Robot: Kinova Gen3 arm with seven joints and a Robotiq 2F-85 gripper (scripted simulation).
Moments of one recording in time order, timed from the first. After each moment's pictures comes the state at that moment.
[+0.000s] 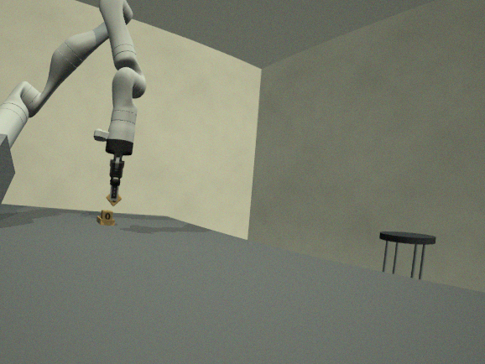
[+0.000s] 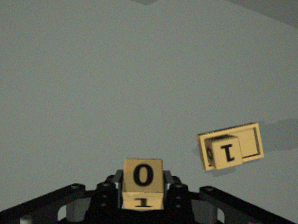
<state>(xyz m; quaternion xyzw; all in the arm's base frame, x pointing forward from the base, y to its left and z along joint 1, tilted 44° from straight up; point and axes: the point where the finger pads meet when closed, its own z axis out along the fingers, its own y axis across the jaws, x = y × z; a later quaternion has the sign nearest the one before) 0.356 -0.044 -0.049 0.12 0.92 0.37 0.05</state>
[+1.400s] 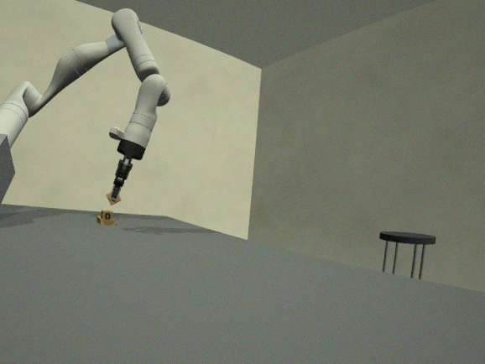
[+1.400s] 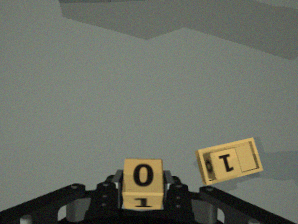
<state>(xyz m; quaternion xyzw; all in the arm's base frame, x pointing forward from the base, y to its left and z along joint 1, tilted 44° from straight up) 0.358 -0.046 -0.048 0.08 0.92 0.38 -0.06</state>
